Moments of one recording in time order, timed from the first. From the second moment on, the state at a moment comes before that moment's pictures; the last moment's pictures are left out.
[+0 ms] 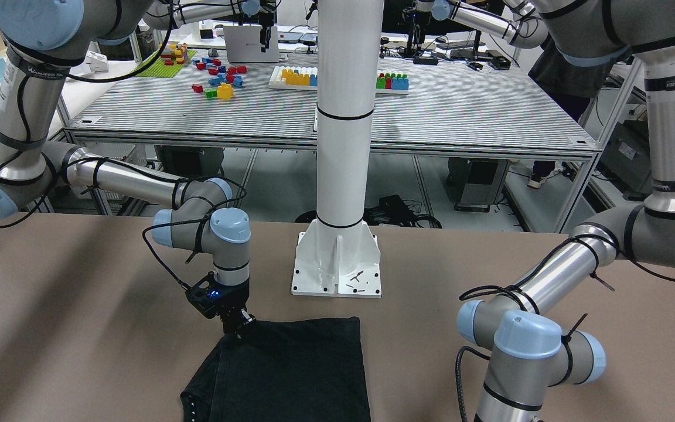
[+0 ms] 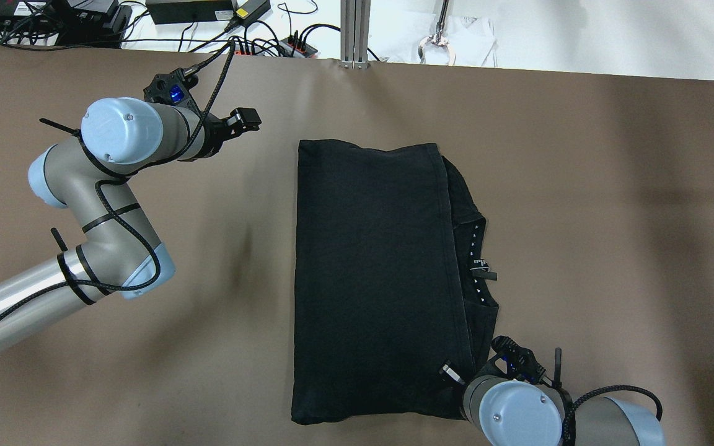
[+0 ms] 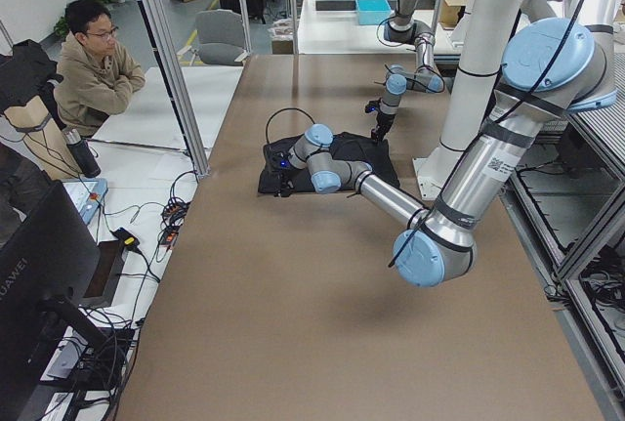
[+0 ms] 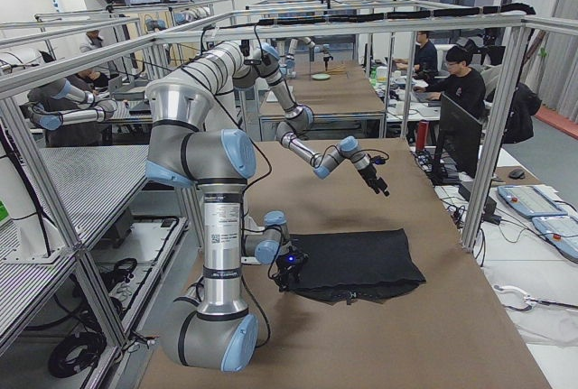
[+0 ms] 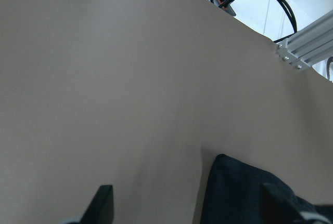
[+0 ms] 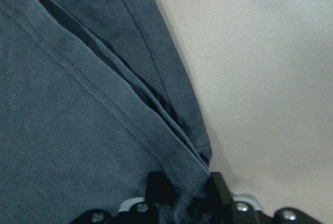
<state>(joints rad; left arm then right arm) -0.80 -2.17 -1.50 -2.16 -1.64 -1.56 0.22 -1.38 2.01 -1.46 1.53 2.16</state>
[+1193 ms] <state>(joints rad) -0.80 -2.17 -1.58 -2.10 -1.64 -1.60 0.23 -1.37 2.07 -1.49 1.54 2.17</state>
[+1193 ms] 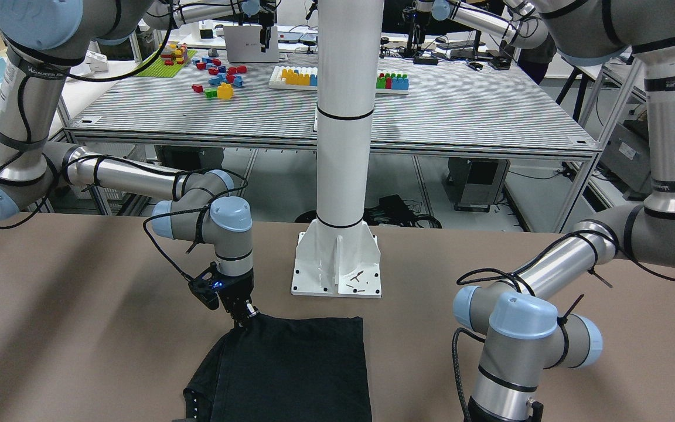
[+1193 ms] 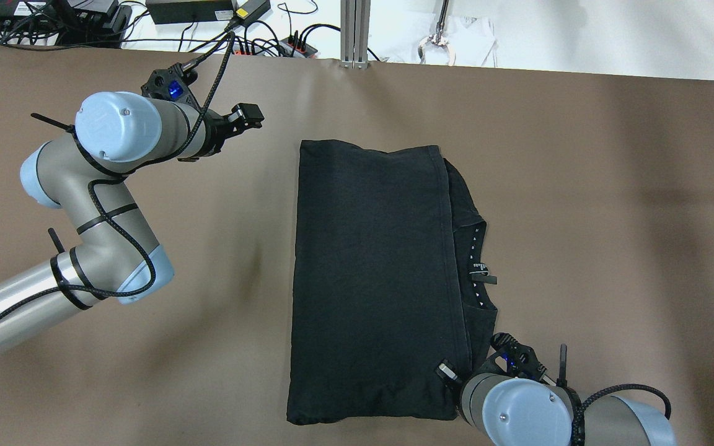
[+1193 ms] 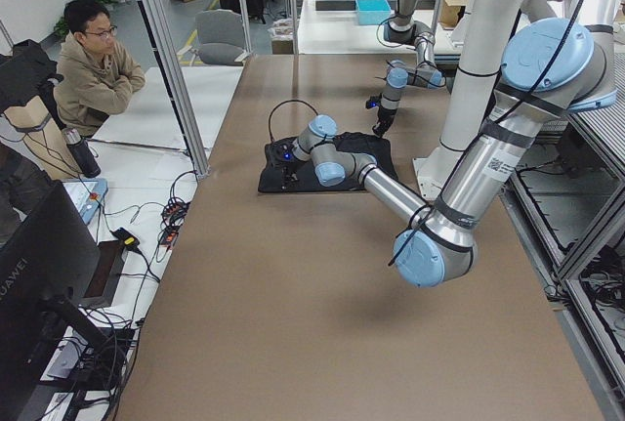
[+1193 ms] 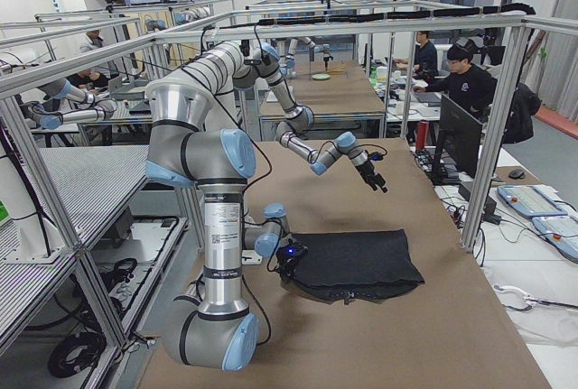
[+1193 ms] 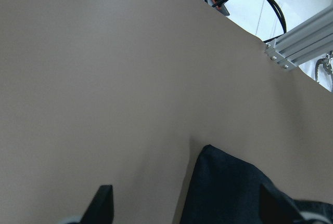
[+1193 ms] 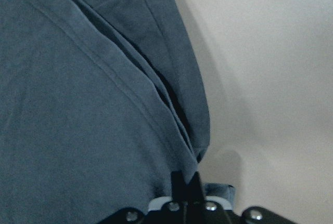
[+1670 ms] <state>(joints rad) -0.64 -2.06 -1.77 -2.10 -1.65 -1.84 0.22 -1.38 2.10 -1.49 1.59 2.18</state>
